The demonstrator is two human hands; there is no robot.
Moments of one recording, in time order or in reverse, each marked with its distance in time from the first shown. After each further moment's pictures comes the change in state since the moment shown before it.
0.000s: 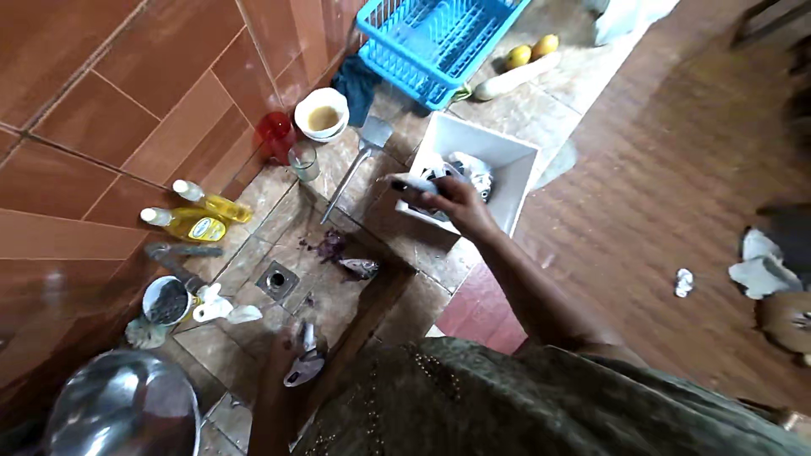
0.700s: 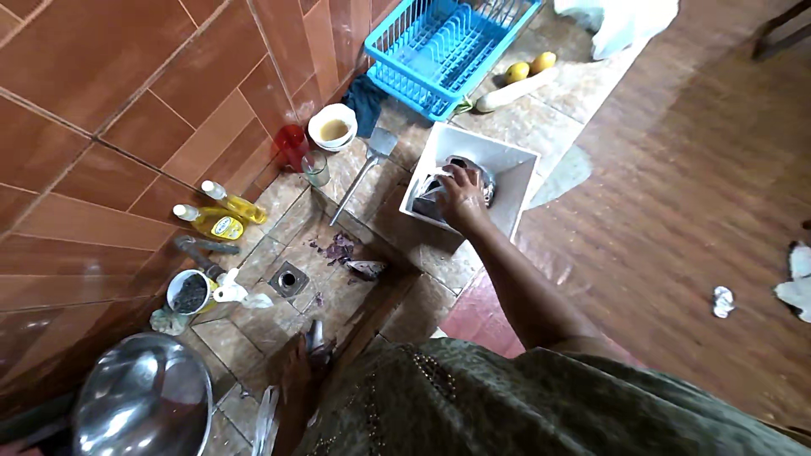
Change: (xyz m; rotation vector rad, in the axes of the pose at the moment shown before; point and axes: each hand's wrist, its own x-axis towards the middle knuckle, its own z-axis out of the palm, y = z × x) left_hand -0.053 -0.009 0.050 0.549 0.124 0.031; right_hand 0.014 0.029 -0.005 -0.741 0.137 -0.110
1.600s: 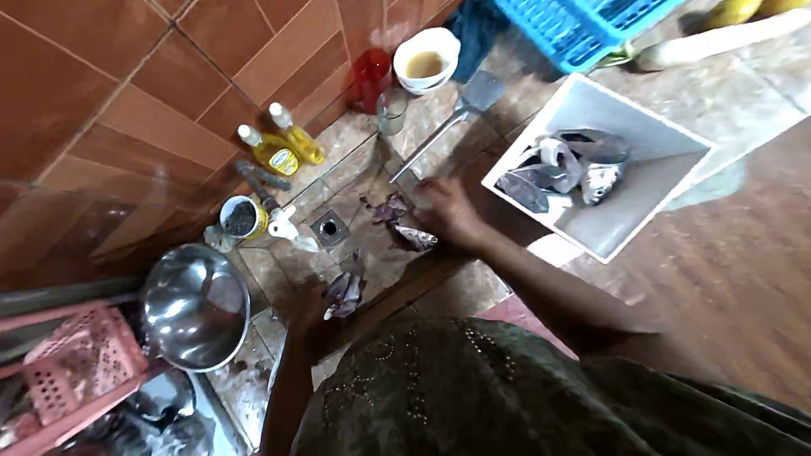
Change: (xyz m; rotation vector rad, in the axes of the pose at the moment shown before) left_hand 0.025 -0.022 -0.064 -0.407 -0.215 -0.019; right_hand -0.024 -0.129 0.071 0.368 -0.337 -0.443
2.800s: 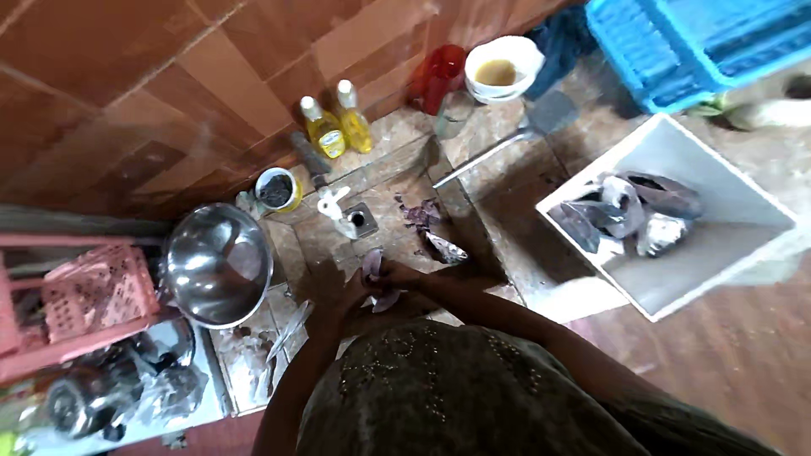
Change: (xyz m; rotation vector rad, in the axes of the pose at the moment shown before) left_hand 0.009 0.043 0.041 -0.698 0.012 0.080; right_hand -0.018 -0.031 0.203 0.559 -0.870 0.317
